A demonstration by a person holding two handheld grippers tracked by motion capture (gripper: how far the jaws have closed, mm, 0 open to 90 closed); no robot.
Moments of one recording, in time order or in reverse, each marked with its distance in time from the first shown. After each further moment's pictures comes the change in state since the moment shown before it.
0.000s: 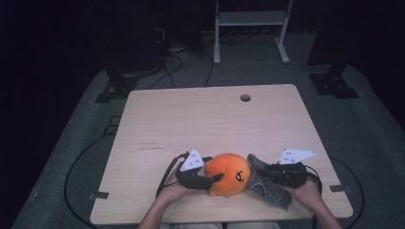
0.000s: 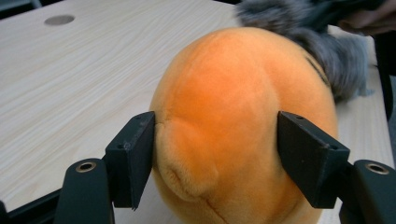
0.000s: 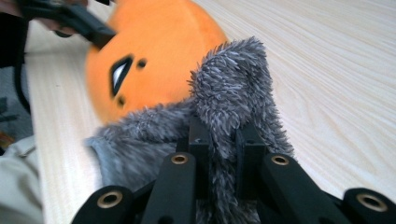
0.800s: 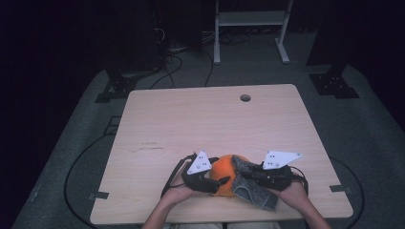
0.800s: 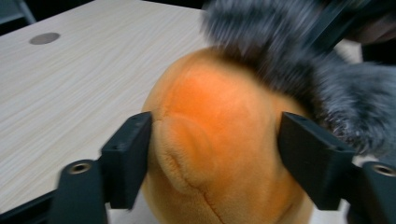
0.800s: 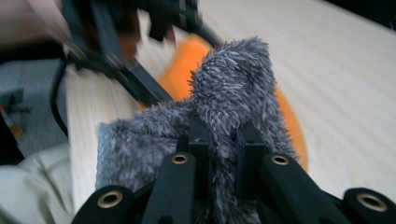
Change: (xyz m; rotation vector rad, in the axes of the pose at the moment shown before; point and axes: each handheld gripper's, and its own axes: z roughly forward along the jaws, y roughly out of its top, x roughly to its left) left arm -0.018 0.014 0.005 -0.022 -0.046 0.056; right arm 0.033 0.029 0.023 -0.034 0.057 -0.114
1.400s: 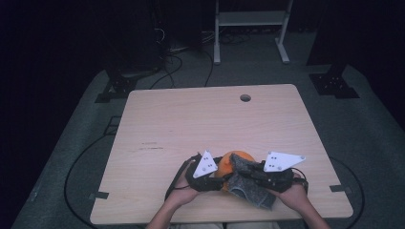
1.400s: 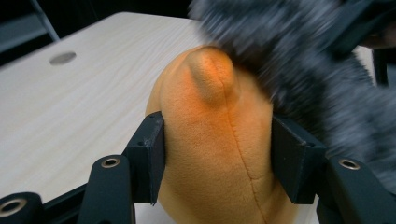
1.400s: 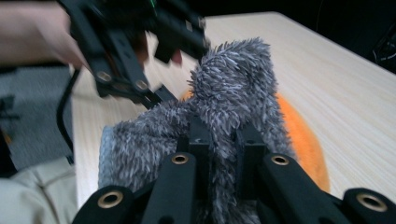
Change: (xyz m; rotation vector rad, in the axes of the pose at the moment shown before) left arm -0.019 0.015 0.003 0.025 0.101 0.110; right arm 0.013 0.015 -0.008 -0.055 -0.034 -0.068
